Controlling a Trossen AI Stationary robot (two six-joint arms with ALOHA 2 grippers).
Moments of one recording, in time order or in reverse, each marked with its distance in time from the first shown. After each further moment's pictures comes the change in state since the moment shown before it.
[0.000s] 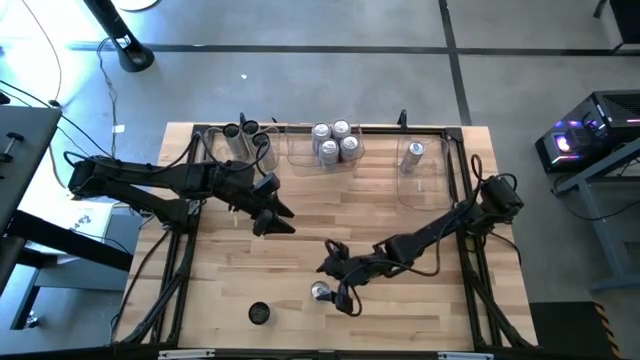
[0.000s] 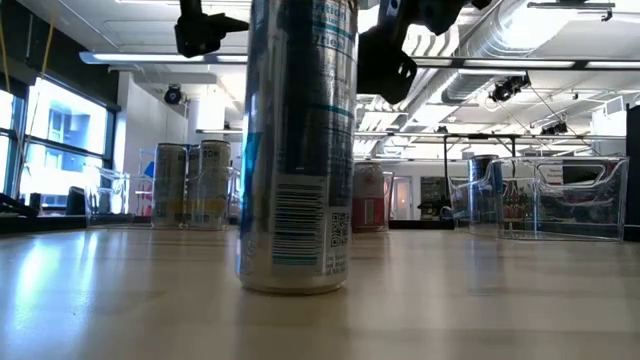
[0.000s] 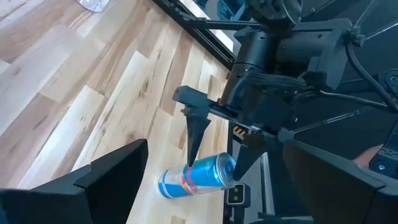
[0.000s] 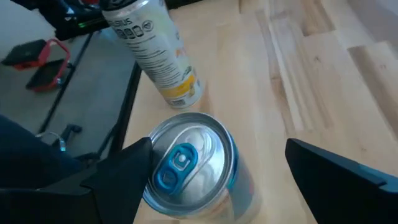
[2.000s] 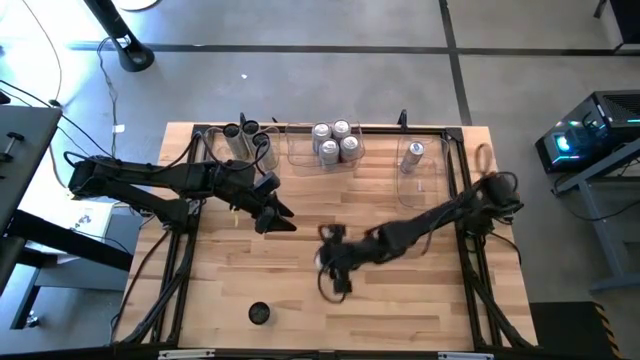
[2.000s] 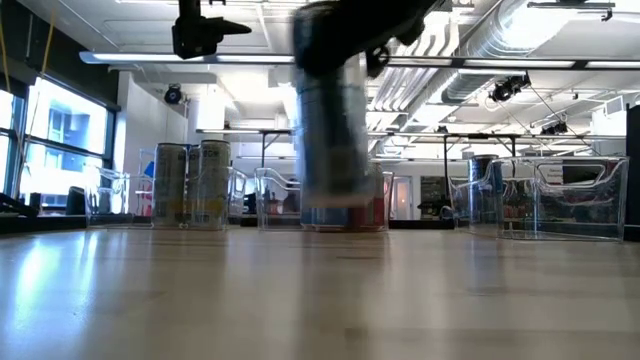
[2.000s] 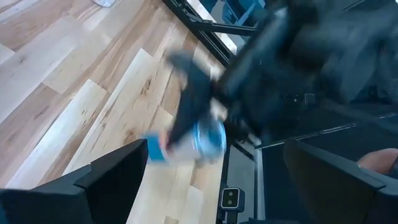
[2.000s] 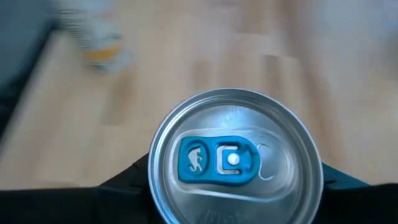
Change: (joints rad) left arm 0.007 0.000 0.000 -0.005 -0.011 -0.066; right arm -0.084 -0.008 0.159 -0.324 0.057 -0.315
